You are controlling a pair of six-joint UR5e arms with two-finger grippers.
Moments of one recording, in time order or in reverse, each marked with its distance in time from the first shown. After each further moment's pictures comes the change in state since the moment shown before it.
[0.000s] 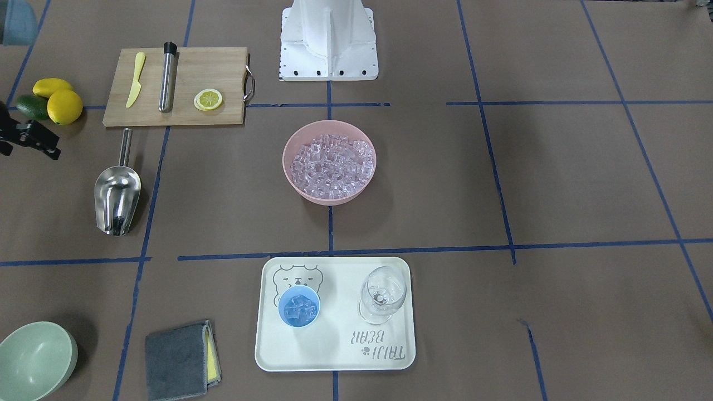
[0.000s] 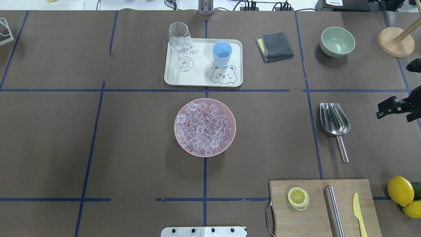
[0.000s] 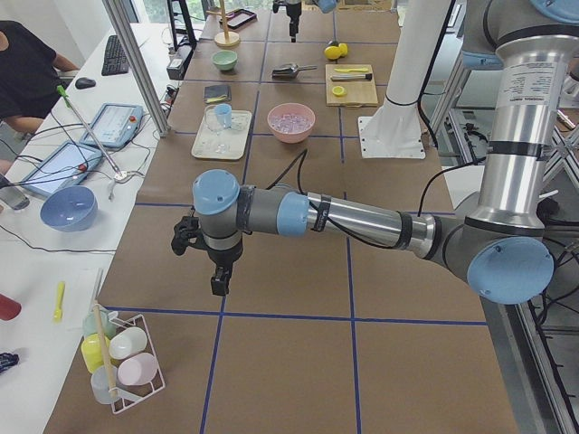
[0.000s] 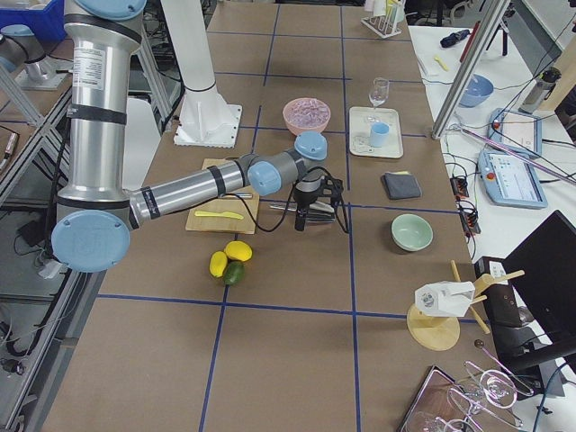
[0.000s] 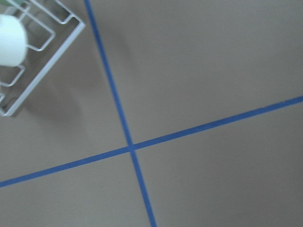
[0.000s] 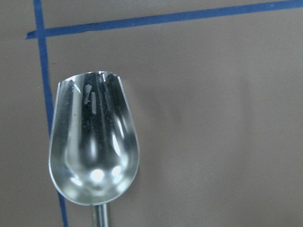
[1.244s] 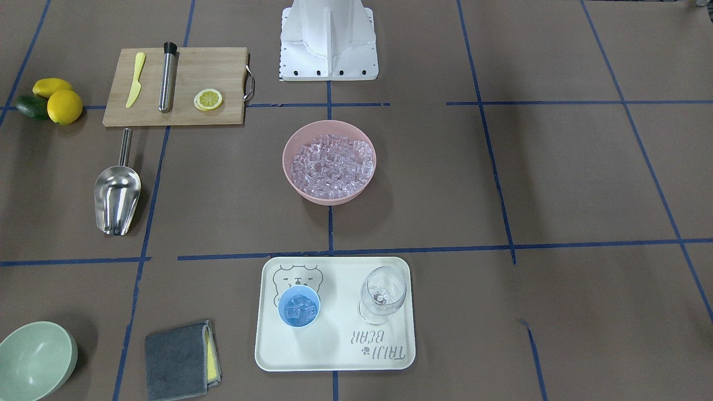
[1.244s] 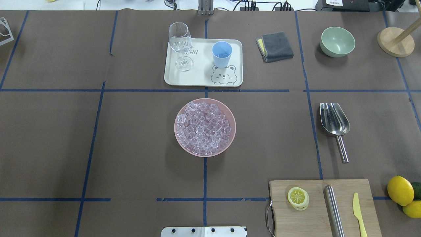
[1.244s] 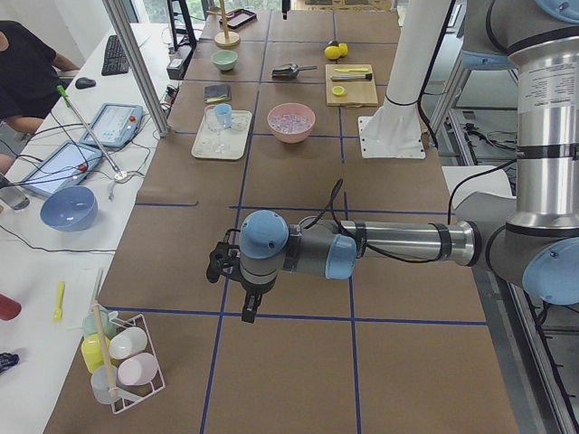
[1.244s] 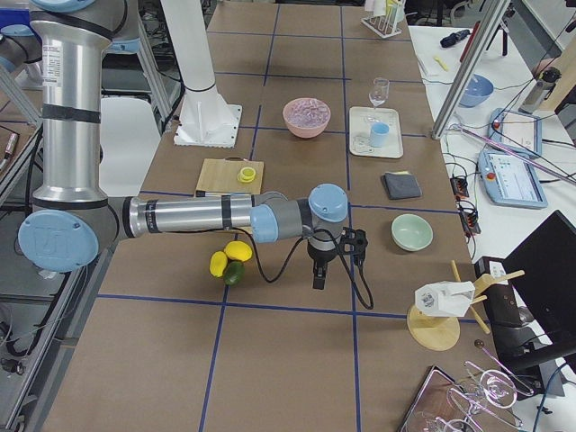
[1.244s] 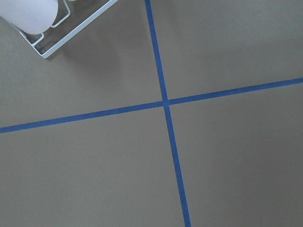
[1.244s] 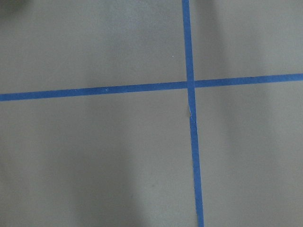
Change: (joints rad) left arm -0.032 0.185 -0.066 -0.171 -0.045 0.037; right arm 0.289 0.027 -0.204 -0.003 0.064 -0.359
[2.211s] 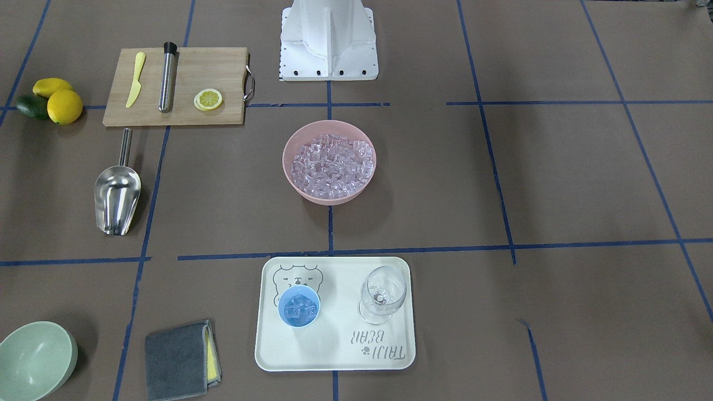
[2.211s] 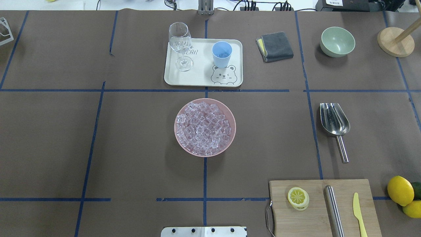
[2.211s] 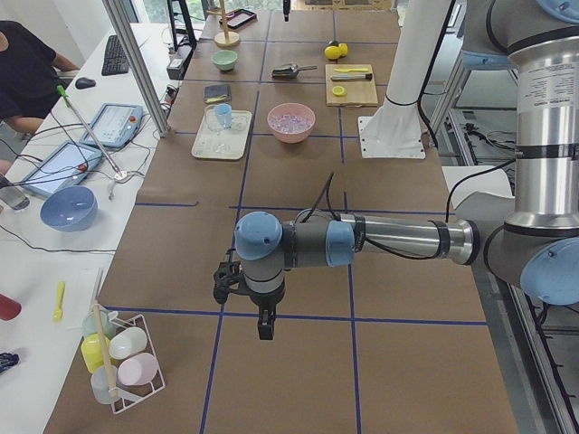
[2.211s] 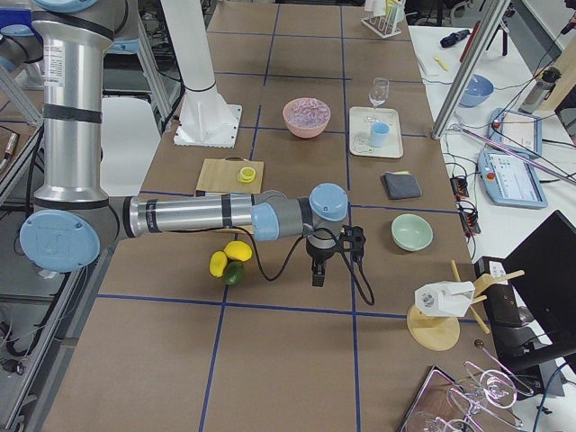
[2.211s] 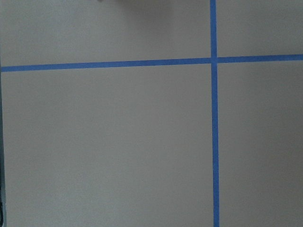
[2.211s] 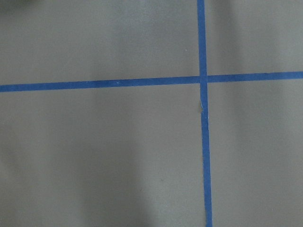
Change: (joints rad) left arm -0.001 -0.009 -0.005 0.209 0.137 0.003; right arm -0.026 -0.003 0.005 -0.022 0.010 -0.061
